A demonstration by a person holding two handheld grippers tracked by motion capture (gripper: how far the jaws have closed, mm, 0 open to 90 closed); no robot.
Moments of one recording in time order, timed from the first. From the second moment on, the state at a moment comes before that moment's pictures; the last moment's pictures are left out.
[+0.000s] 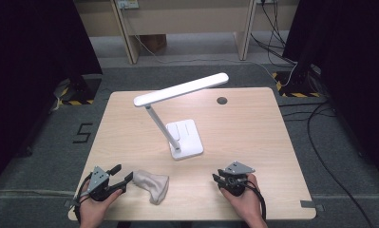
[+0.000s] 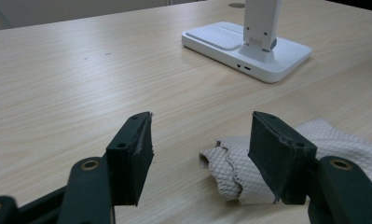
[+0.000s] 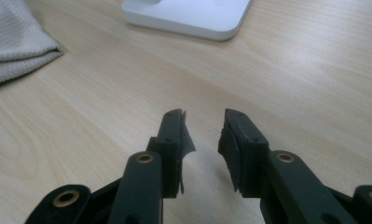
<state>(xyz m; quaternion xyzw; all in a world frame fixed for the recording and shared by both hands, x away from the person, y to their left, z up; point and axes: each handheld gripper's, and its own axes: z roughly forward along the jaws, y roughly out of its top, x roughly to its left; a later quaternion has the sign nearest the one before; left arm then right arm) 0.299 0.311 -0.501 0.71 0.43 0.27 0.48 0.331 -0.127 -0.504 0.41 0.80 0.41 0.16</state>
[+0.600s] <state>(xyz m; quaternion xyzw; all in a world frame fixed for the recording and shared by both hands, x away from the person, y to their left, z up) 0.312 0.287 -0.469 0.72 0.39 0.27 0.50 0.362 -0.111 -0.495 0.41 0.80 0.39 0.18</state>
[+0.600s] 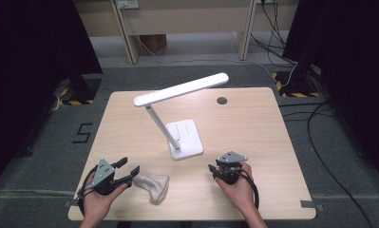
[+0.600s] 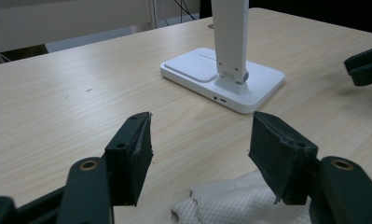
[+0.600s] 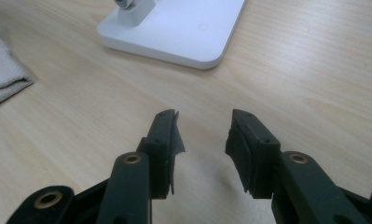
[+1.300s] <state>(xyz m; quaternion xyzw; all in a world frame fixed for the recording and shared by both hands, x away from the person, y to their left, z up) 0.360 0.231 -0.414 0.73 0.34 0.25 0.53 0.416 -0.087 -0.479 0.42 0.81 0.37 0.20</state>
